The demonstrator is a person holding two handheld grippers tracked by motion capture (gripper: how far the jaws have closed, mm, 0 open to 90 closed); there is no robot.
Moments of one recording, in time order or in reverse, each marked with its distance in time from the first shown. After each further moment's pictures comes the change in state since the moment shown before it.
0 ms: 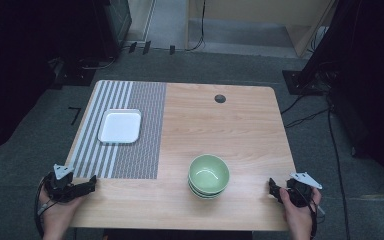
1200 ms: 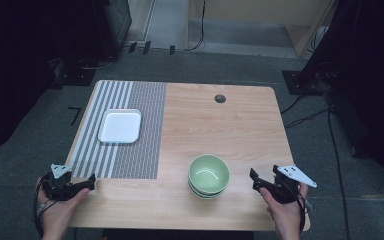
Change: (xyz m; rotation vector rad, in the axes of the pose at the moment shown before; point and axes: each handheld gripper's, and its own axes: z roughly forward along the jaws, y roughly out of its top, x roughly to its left) left arm -0.005 0.007 -0.010 -0.006 0.026 -0.050; right arm 0.069 0.044 -0.053 -0.175 0.234 0.017
